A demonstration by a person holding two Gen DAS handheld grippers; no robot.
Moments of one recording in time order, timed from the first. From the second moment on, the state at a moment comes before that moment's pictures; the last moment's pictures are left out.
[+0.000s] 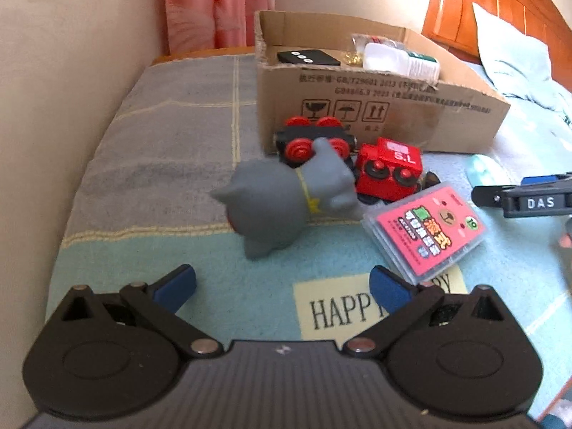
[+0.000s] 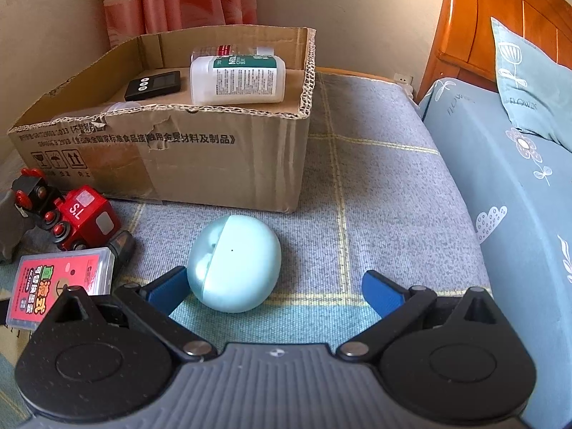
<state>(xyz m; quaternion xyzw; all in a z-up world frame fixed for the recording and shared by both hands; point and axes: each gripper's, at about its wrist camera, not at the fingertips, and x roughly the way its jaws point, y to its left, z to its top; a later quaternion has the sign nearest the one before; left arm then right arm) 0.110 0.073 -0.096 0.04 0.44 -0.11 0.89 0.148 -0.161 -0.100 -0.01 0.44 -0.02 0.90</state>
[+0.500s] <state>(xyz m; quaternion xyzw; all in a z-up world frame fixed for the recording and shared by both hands) 0.131 0.086 -0.077 -0.10 0.41 -0.13 0.90 0.143 -0.165 -0.100 -0.02 0.43 0.01 0.90</state>
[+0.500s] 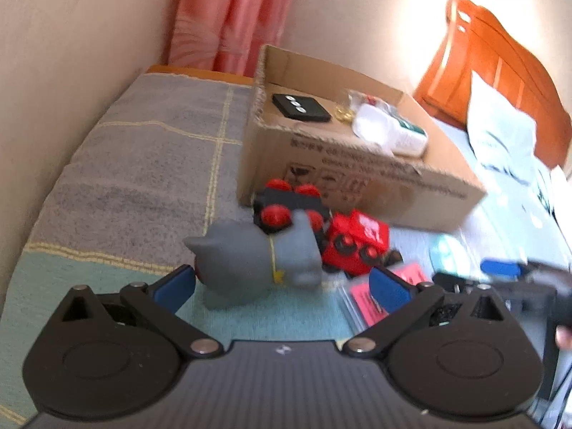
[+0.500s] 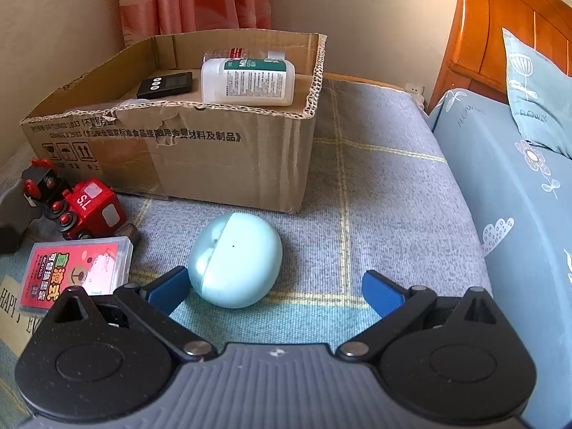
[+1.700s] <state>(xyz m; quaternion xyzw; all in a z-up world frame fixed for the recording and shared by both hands) 0.130 0.068 -0.082 0.02 0.40 -0.15 0.90 0.139 -0.166 -0.101 -0.03 0.43 0.02 0.90</state>
